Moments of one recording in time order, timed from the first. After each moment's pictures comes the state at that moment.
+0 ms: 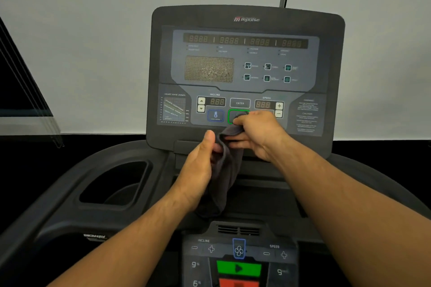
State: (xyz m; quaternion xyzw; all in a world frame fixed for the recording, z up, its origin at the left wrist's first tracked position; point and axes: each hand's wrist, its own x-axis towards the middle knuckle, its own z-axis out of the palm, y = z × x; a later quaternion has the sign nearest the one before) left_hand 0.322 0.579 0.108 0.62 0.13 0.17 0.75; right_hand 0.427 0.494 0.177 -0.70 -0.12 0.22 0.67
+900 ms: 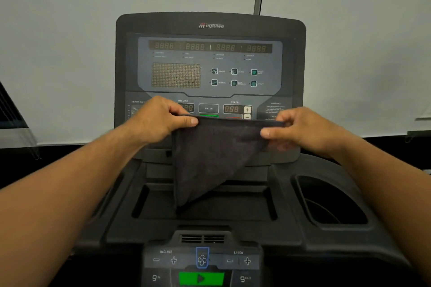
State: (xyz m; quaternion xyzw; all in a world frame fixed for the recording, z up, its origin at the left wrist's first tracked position) left_hand 0.367 0.614 0.206 0.89 0.11 0.18 0.40; right_hand 0.489 0.340 0.201 -0.81 -0.32 0.14 0.46
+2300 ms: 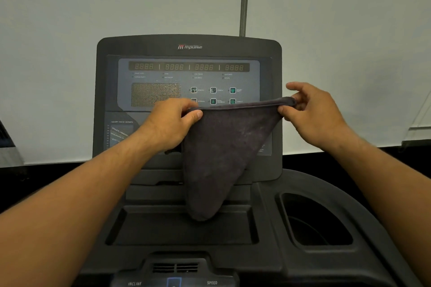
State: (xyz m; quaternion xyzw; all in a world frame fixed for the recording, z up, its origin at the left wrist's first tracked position) left_hand 0.411 0.557 0.232 0.93 0.06 0.27 0.25; right_hand 0.532 0.304 0.233 -0.82 -0.28 -0.17 0.47
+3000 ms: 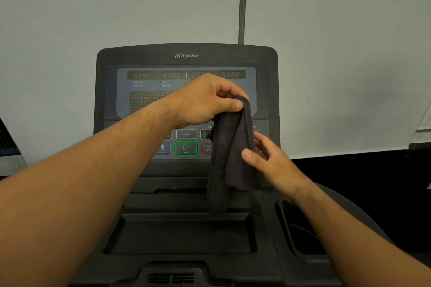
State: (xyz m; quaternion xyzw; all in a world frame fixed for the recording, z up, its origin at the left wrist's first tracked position) left_hand 0.440 0.505 0.290 0.88 -0.09 0.11 0.45; right_hand 0.498 0.330 0.164 -0.69 -0.33 0.14 0.63
